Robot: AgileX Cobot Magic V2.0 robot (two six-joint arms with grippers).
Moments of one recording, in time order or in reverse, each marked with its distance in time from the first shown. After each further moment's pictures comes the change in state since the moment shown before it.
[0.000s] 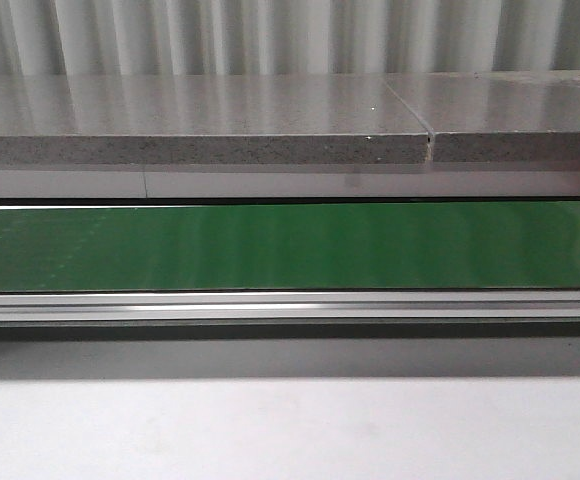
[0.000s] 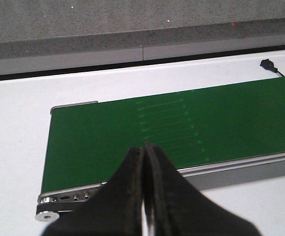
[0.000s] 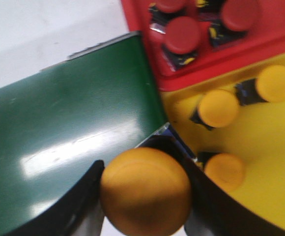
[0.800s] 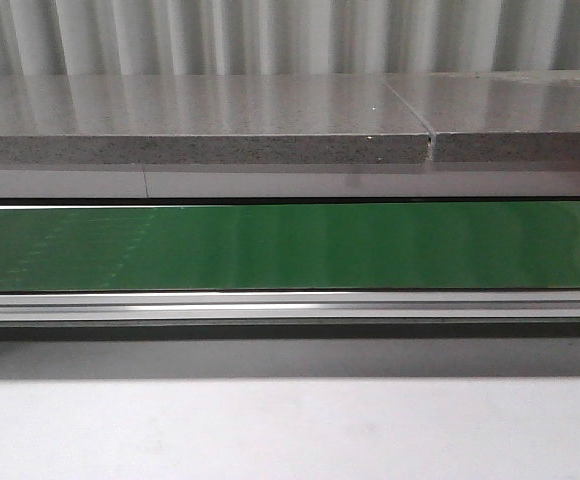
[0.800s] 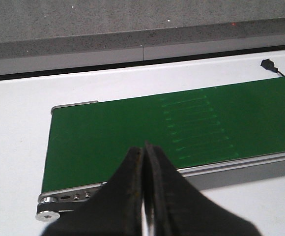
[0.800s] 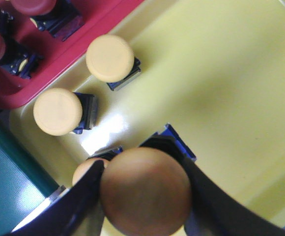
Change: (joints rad) left arm 0.000 0.000 0.000 0.000 0.000 0.000; right arm -0.341 0.073 0.120 -0.014 -0.113 0.002
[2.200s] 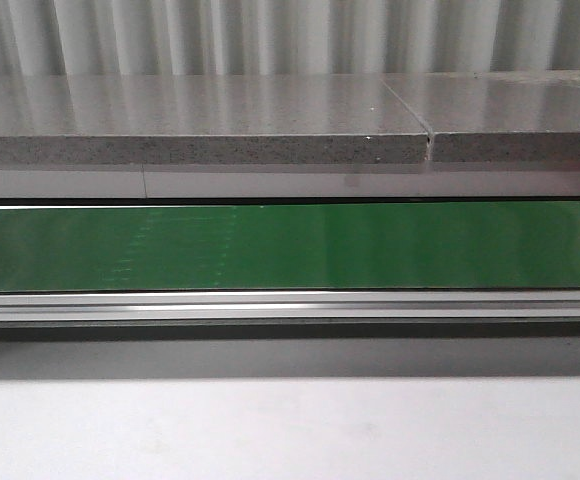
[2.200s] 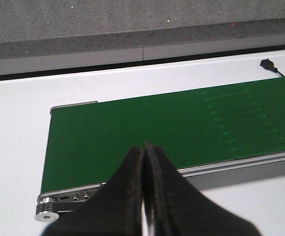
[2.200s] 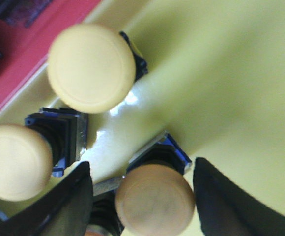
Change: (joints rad) left arm 0.000 0.000 0.000 0.000 0.000 0.000; right arm 0.000 0.223 0.004 0.054 -0.119 0.002
